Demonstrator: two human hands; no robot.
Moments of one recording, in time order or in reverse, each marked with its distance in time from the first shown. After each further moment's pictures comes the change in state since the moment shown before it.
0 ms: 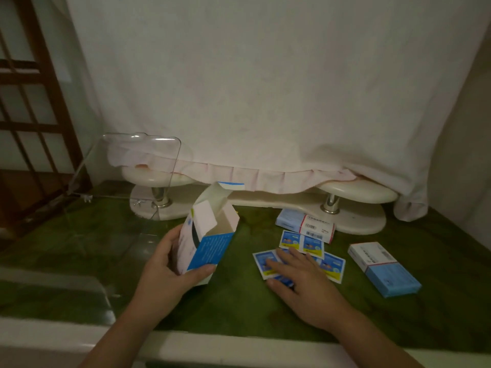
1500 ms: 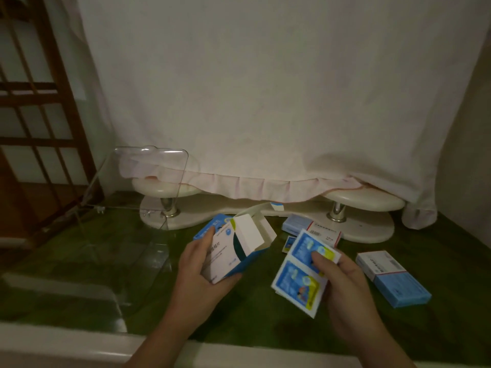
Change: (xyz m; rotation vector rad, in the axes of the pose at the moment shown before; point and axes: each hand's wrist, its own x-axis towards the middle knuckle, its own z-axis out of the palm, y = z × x) left_hand 0.003 -0.010 0.033 0.188 0.031 0.169; right_hand -0.031 -0.033 -0.043 1.506 0.376 0.321
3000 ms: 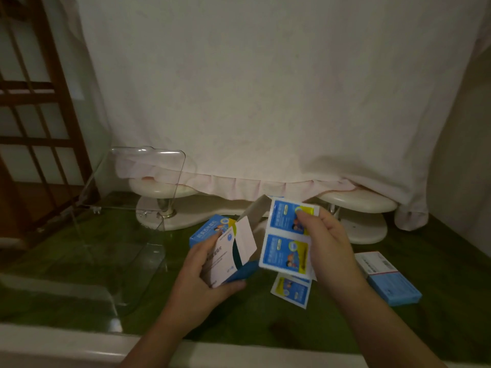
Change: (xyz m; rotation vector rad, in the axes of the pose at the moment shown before) left_hand -0.003 0.015 -0.004 -0.122 -0.133 0.021; right_hand 0.001 -0.053 0.042 -0.178 -0.086 -0.217
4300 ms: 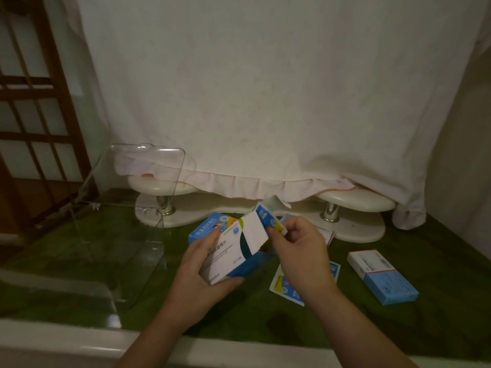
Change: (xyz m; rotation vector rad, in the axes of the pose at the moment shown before) left_hand 0.000 -0.010 0.000 0.066 0.028 0.066; right_hand 0.008 0.034 0.023 -0.379 0.167 -0.076
